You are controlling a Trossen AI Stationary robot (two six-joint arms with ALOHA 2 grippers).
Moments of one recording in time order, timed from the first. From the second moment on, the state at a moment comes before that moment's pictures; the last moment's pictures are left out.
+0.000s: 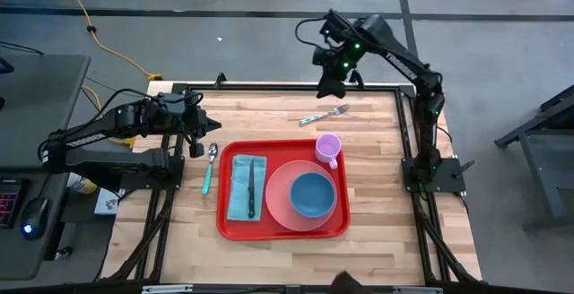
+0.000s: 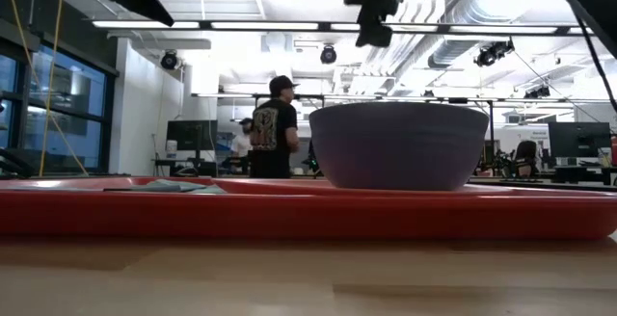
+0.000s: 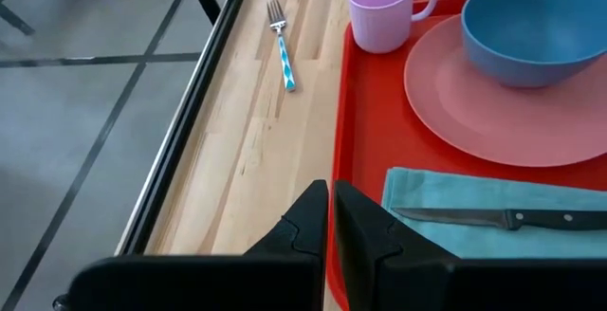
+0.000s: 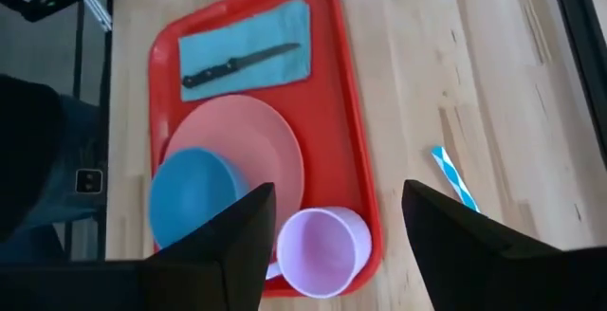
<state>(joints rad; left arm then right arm) 0.26 0.70 0.92 -0.82 -0.10 0.25 -0.64 1.97 2.31 -1.55 -0.58 -0.33</state>
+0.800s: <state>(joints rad) 0.26 0.70 0.92 -0.81 -0.12 0.25 -0.43 1.72 1.70 -0.57 -0.52 0.00</state>
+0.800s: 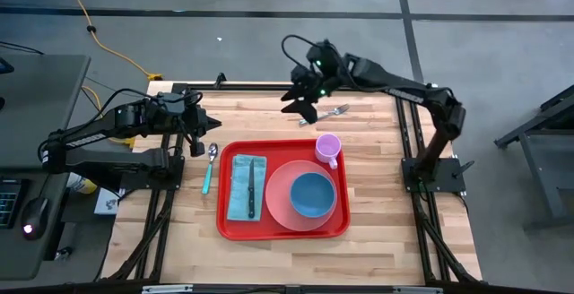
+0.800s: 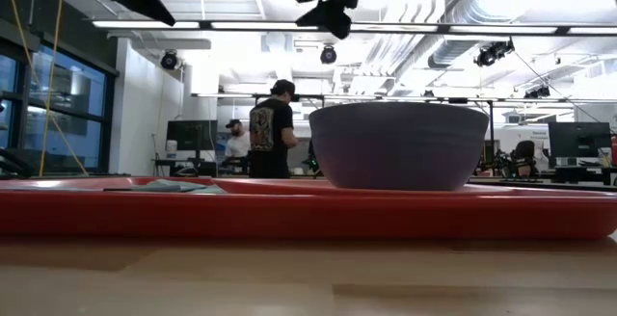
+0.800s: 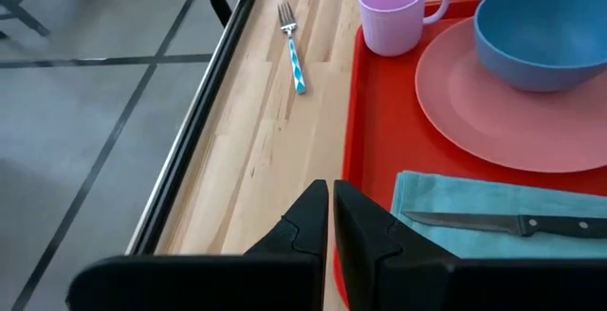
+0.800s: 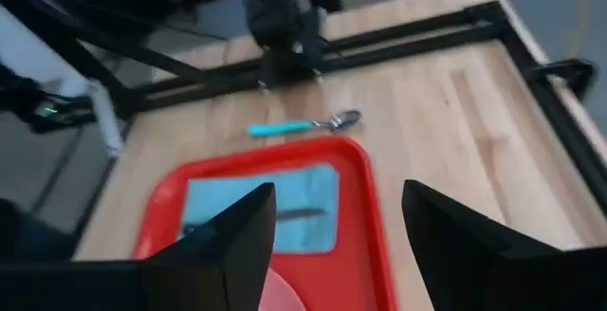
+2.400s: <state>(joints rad) 0.26 0.70 0.92 -0.81 -0.15 0.20 -0.64 1.97 1.56 -0.99 -0.19 -0.82</state>
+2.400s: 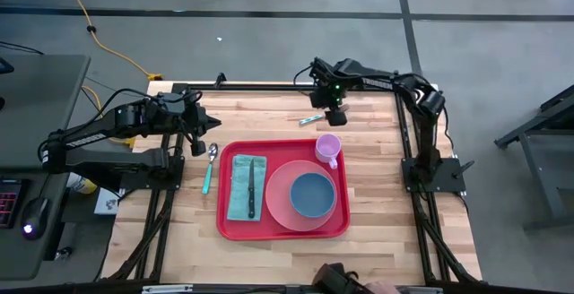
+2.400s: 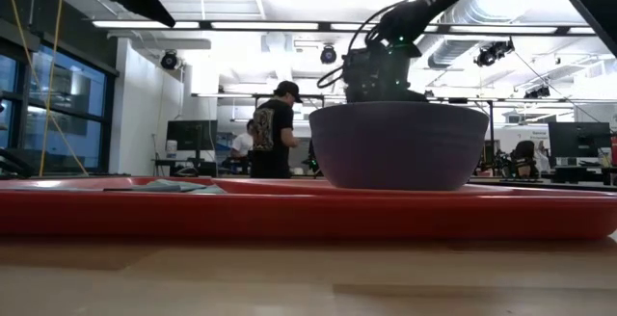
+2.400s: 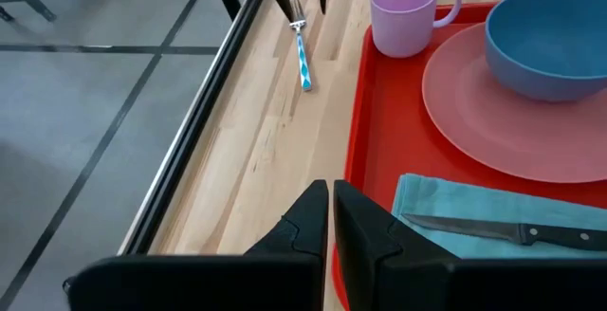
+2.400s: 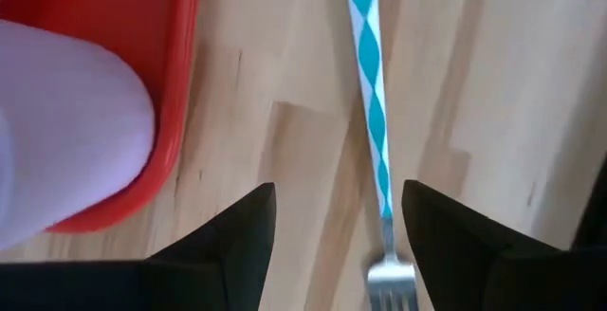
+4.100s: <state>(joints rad) 0.26 0.70 0.92 -0.81 -0.17 0.20 -0.73 2.09 1.56 -0.96 -0.27 -0.83</state>
